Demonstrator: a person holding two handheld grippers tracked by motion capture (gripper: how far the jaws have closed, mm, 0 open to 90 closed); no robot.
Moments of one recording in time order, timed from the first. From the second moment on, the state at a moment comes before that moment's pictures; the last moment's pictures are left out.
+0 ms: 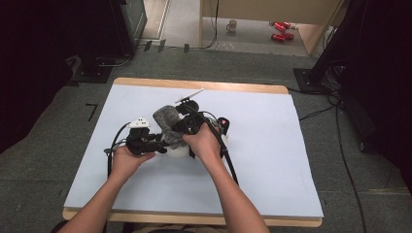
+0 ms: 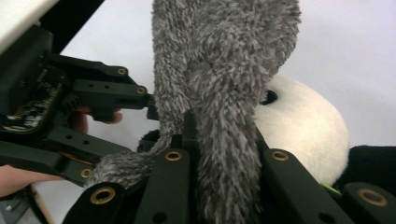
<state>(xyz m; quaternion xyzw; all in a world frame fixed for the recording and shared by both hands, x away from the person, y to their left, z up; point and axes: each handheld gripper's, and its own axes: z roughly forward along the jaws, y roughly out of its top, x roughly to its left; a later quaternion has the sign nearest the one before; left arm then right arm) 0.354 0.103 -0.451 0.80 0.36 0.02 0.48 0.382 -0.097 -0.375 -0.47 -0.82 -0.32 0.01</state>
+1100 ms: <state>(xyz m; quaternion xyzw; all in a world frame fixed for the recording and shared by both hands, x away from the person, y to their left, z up) 0.356 0.104 -0.450 0.80 0.35 0.01 0.48 0.368 -0.145 -0.340 -0.48 -0.81 -0.34 -0.03</state>
